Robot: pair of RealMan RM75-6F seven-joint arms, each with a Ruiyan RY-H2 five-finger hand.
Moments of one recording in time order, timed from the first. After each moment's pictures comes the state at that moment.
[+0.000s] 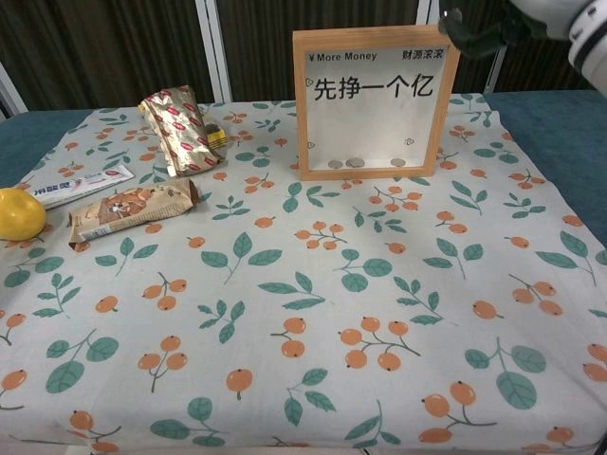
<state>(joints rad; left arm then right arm) -0.09 -1.17 -0.02 -1.49 1.54 1.49 0.01 0.64 -1.58 0.39 -1.43 -1.40 1.31 -0.59</state>
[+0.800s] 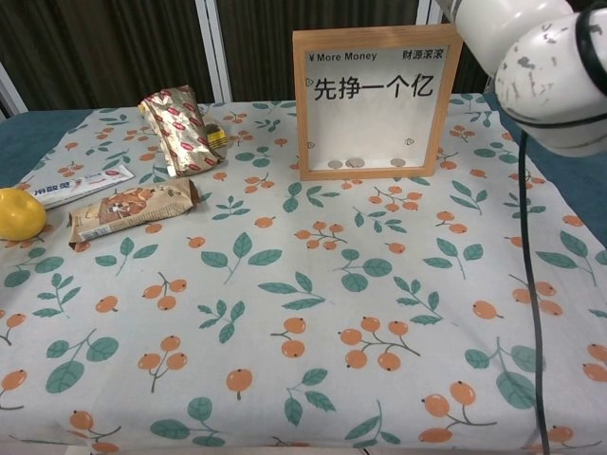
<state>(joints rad) -0.09 -1.16 -0.01 -1.49 1.54 1.50 -0.01 1.05 -1.73 0.56 -1.12 -1.01 1.17 -0.97</state>
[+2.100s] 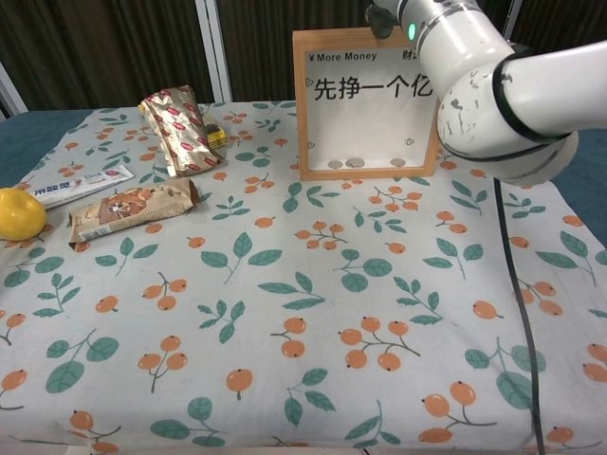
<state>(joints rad) -0.08 -1.17 -0.01 -1.44 1.53 1.49 -0.06 1.14 -1.85 0.49 -0.93 -0.89 1.19 -1.00</state>
